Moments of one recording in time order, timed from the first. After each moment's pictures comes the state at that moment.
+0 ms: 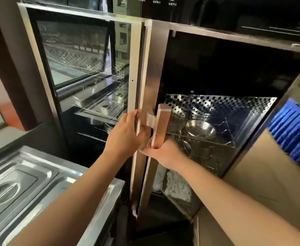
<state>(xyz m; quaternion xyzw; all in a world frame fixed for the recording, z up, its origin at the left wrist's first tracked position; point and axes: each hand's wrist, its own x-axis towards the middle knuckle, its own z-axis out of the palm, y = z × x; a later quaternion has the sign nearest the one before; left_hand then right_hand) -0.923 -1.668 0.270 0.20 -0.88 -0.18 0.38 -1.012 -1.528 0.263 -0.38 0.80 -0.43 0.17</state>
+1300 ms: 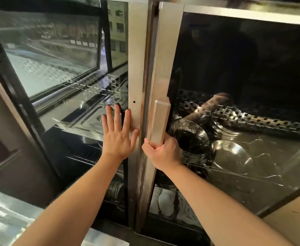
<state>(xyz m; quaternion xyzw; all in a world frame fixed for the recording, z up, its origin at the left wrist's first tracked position) -1.135 -1.906 0.184 0.20 -0.89 0.02 0.42 -1.183 -1.722 0.227 -0.39 0.74 -0.54 -0.12</state>
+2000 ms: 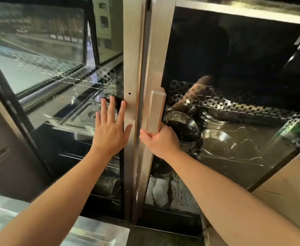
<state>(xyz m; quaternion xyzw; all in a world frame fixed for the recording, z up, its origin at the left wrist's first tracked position) -1.096 -1.894 0.216 0.19 -0.93 0.04 0.31 -1.173 -1.709 0.244 -0.35 0.84 -0.40 -0.05</state>
